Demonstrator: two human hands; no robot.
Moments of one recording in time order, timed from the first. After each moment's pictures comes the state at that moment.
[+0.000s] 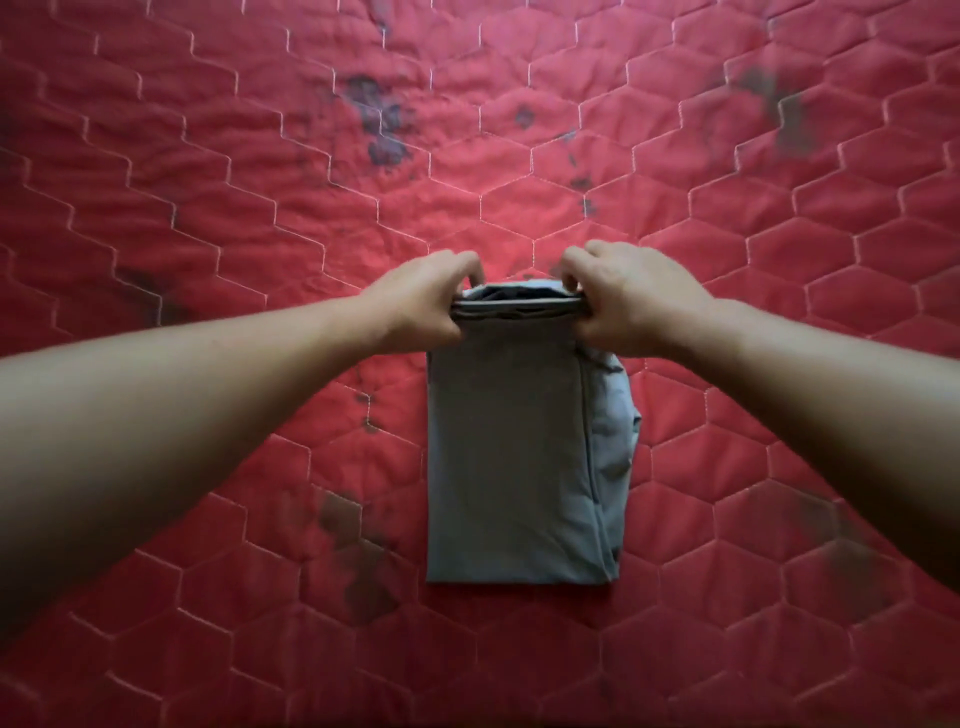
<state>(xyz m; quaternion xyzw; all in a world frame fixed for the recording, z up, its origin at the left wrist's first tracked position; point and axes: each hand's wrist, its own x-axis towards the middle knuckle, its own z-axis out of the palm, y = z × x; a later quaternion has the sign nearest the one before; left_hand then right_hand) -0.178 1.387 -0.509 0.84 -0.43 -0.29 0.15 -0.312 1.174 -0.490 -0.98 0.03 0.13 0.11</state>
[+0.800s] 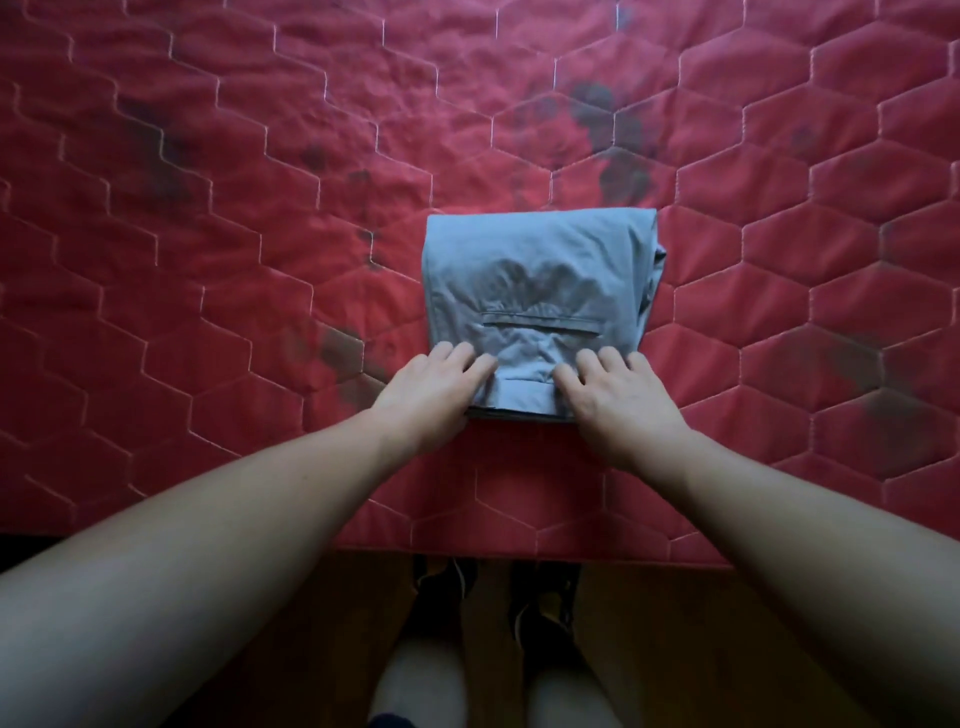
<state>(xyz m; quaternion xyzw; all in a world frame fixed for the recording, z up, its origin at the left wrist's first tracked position) -0.426 1.511 -0.599 0.83 -0.48 -0.28 -0.08 -0.556 1.311 -0.603 -0.98 -0.02 0.21 0.00</state>
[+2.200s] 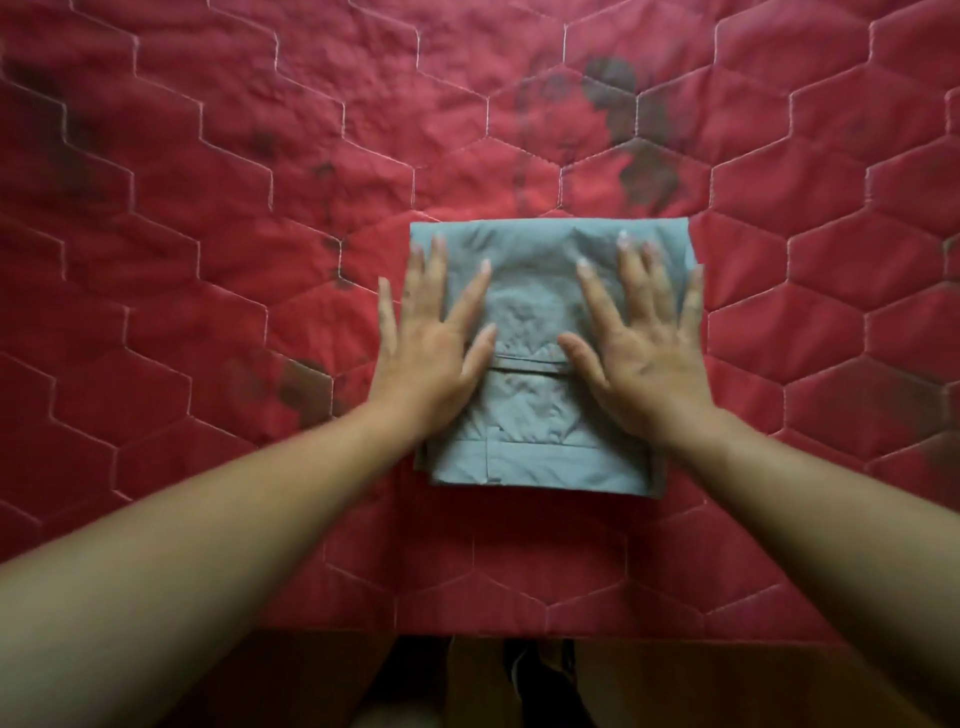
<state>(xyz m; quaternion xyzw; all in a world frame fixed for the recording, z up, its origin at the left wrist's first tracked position) -0.371 1.481 -0.672 0.92 -0.33 -0.16 0.13 -0.491 1.269 -0.674 -0.99 0.14 0.04 0.07</state>
